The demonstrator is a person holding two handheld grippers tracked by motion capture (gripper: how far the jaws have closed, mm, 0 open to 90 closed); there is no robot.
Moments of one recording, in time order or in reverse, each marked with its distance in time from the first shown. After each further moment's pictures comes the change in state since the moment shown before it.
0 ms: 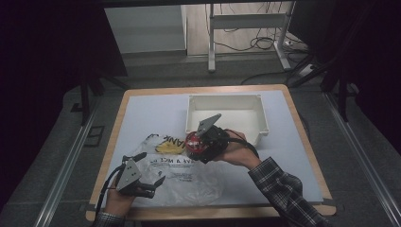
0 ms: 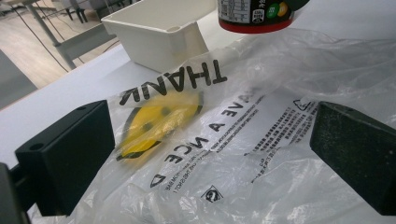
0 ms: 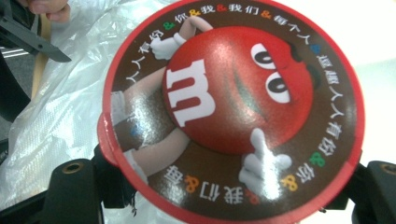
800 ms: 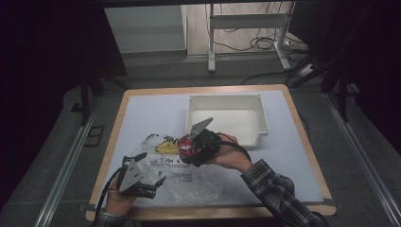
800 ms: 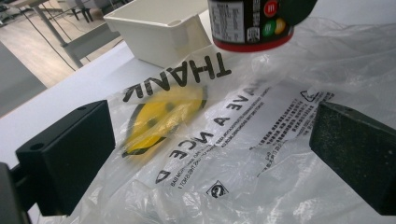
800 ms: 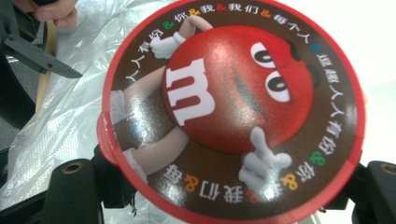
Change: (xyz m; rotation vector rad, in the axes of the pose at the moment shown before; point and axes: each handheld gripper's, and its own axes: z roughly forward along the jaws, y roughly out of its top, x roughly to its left) left arm -0.004 -0.001 0.003 0.034 0.029 0.056; right arm 0.009 0.006 0.022 -0.005 0.030 0.010
